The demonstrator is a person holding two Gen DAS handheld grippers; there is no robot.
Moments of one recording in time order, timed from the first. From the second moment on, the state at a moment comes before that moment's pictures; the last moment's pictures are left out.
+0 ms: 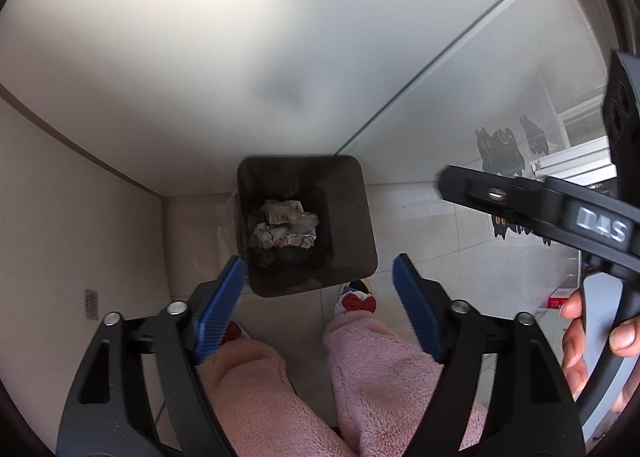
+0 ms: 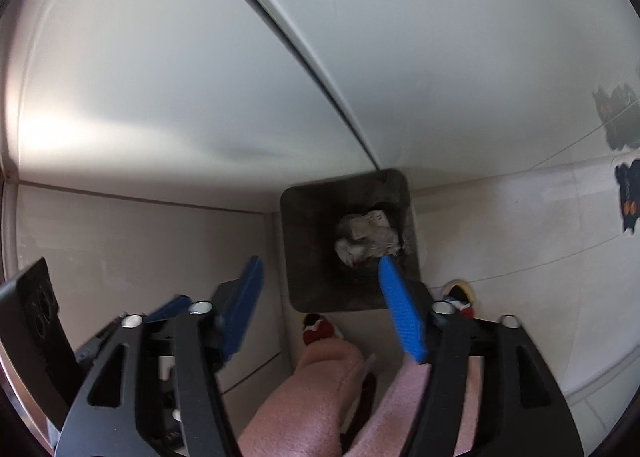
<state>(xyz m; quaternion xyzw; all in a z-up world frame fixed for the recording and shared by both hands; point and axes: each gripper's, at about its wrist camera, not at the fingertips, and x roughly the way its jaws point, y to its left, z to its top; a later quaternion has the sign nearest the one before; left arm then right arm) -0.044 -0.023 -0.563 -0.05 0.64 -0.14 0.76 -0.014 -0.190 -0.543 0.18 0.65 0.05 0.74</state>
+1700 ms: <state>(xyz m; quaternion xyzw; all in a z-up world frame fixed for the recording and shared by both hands) 0.097 -0.006 -0.324 0.10 0.46 -0.22 0.85 0.079 -0.176 -0.325 0.04 0.54 0.08 0.83</state>
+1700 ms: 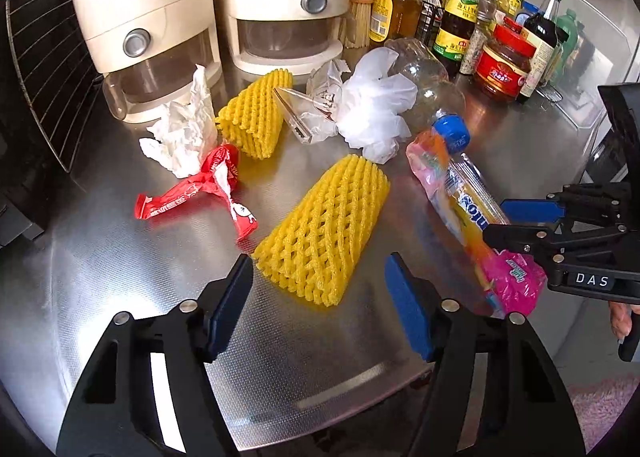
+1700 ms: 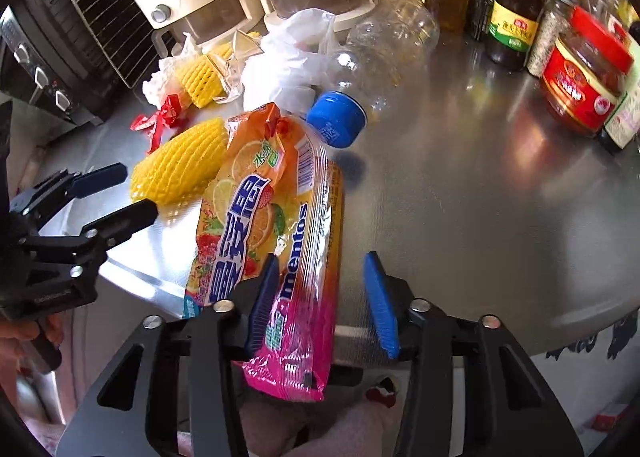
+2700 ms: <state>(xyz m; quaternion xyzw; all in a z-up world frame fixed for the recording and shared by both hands) 0.008 0.011 -0.302 0.00 0.47 -0.19 0.86 0.006 -0.184 -0.312 0.07 0.53 0.13 0.83</state>
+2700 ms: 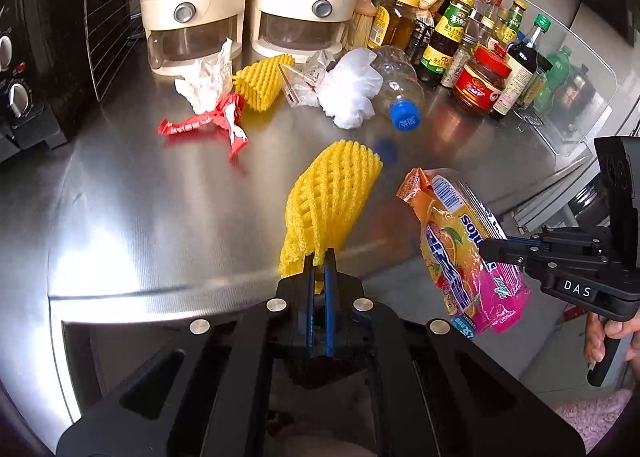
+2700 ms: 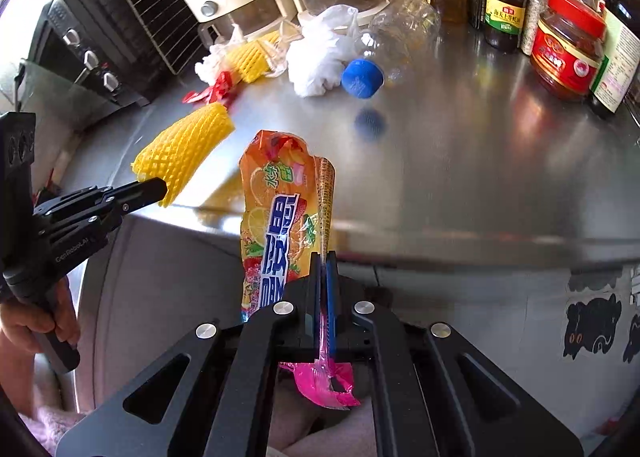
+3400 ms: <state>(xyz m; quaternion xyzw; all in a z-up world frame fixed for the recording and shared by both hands) -0.090 -0.010 -0.418 -0.04 0.60 -0.18 0.78 -0.076 -0.200 -0.411 0.07 0.63 0.10 0.77</state>
